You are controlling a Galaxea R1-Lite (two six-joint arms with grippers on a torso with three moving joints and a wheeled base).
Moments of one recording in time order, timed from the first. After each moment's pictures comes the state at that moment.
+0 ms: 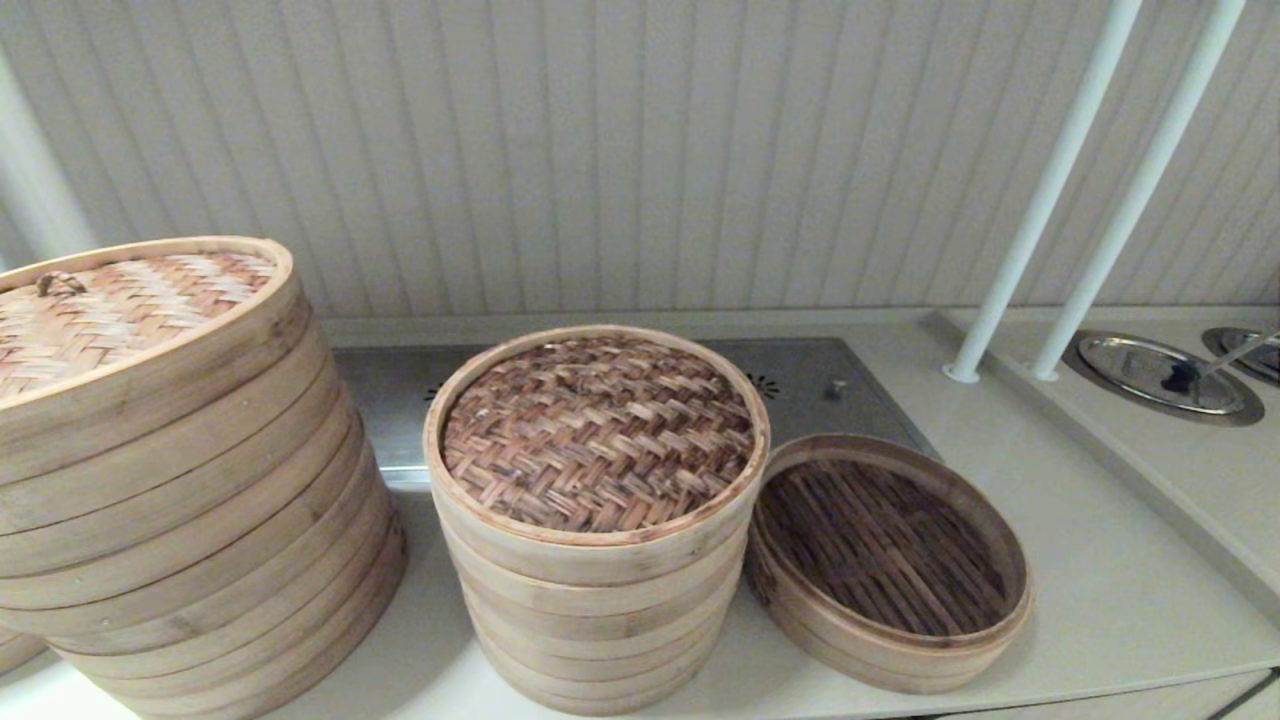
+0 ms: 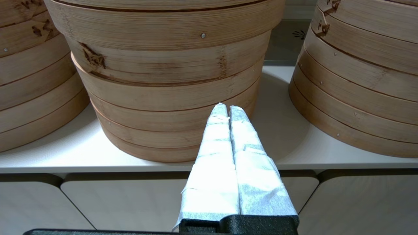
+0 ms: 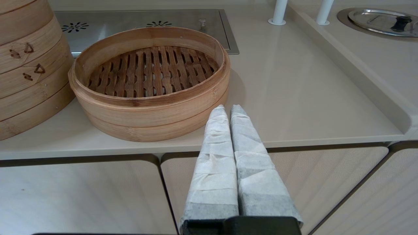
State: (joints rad) left arm -0.01 0.00 -0.01 0.00 0.00 -0.01; right arm 0.00 0.00 0.00 0.00 -0.01 0.01
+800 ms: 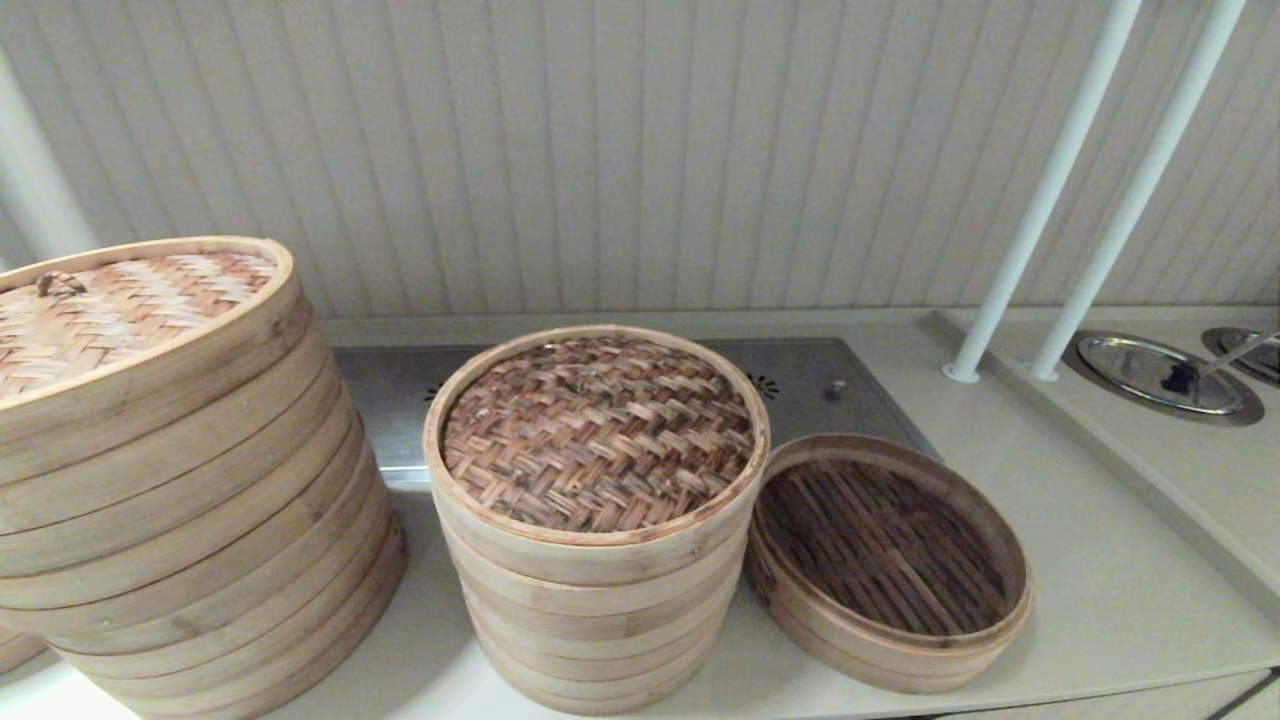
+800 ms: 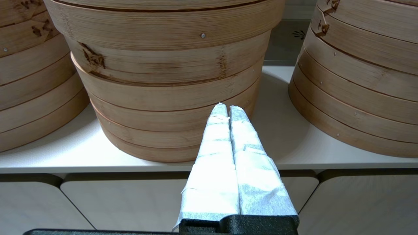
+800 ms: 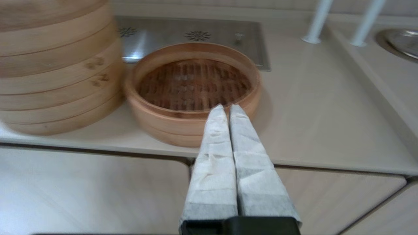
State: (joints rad) left arm -0.01 0.00 -0.01 0.00 0.00 -0.01; right arm 0.00 0.08 -0.30 0.21 0.14 0.00
